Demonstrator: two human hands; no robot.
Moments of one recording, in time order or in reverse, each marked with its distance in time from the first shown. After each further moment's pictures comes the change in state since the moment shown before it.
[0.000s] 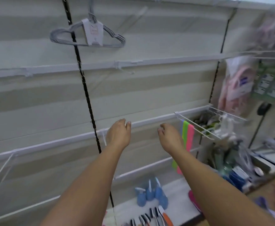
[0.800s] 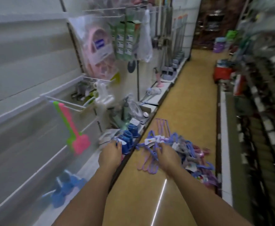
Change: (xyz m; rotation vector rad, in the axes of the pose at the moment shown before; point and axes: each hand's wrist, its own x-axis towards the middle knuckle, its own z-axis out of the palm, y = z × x) left_hand -0.208 0.251 0.286 -0.094 -0.619 0.374; right_hand -0.244 0.359 -0.157 -0.177 0.090 0.761
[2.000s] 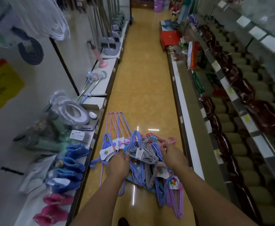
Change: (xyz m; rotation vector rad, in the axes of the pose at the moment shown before) left_hand 0.308 0.208 0.313 -0.010 -0.510 0.180; right_hand 0.345 0.244 -0.037 0.032 -0.028 0.510
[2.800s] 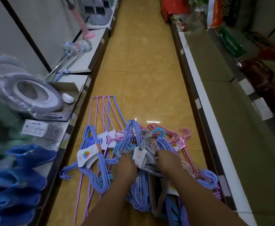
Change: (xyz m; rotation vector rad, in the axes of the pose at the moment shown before) left_hand 0.253 -0.122 0.279 0.100 -0.202 0.007; right_hand 0.269 0.108 0.268 -0.334 -0.195 -0.065
